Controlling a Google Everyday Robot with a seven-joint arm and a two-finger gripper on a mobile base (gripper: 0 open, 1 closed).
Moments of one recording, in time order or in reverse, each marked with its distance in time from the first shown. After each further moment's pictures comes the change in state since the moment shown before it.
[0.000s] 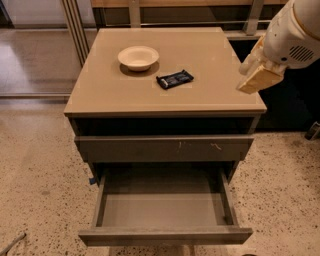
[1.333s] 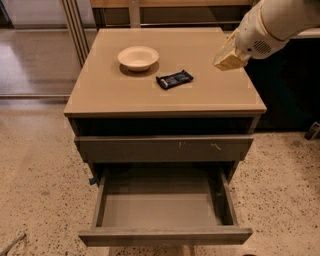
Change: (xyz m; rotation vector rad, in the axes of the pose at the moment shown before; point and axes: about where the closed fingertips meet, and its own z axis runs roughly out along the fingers) arm -0.039 -0.072 0.058 0.077 -0.181 0.002
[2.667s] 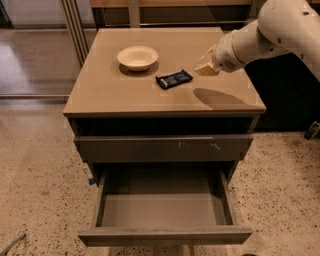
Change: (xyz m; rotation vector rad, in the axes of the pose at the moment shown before) arm 0.011 -0.055 0.120 0.033 -0.181 0.076
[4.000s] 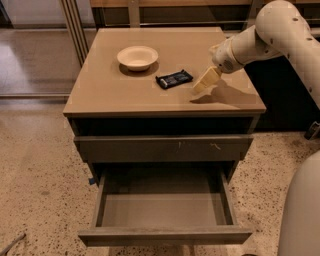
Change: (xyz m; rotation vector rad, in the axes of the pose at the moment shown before) arm 0.029 -0.021 0.033 -0.086 -0.017 0.117
